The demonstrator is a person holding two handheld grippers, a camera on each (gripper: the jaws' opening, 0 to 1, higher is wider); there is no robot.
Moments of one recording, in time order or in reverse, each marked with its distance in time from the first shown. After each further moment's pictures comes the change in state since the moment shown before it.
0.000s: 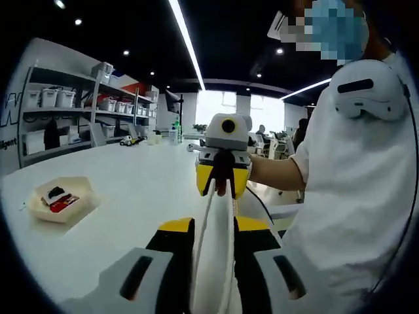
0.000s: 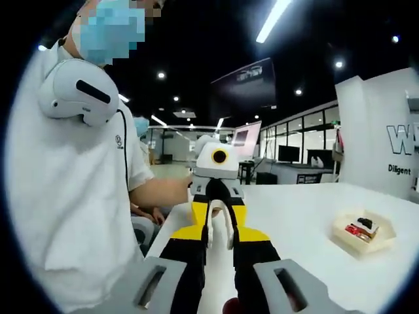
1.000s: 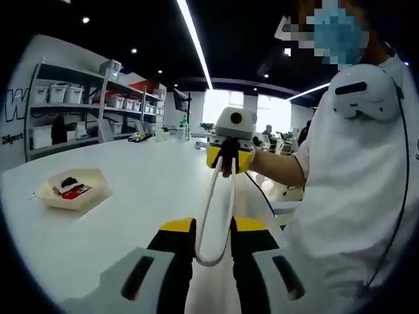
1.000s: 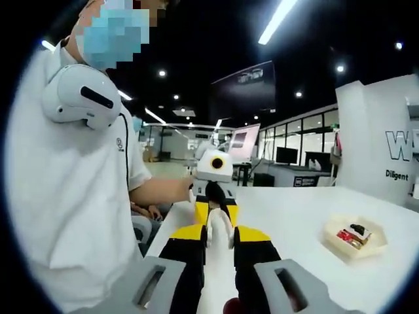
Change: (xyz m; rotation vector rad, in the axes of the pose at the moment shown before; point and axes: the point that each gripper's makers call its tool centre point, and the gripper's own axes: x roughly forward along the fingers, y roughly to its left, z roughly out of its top) left arm -0.028 0.004 -0.008 -0.022 0.007 0.046; right arm -0.008 -0.002 0.011 -0.027 0.011 -0.015
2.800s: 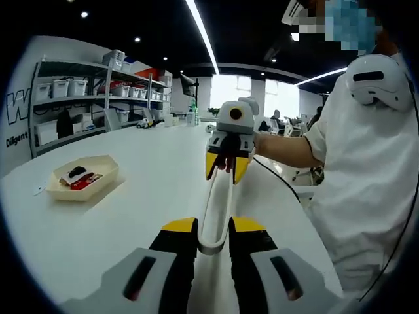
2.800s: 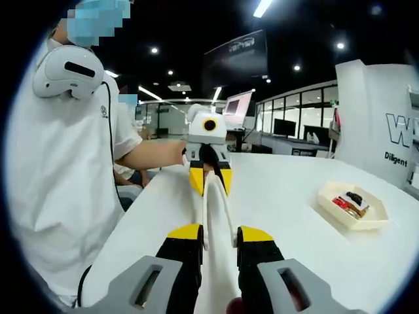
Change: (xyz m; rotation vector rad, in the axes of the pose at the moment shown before) left arm 0.008 0.039 -0.025 0.007 0.105 0.056; right arm -0.008 -0.042 -0.064 0.026 0.185 -0.007
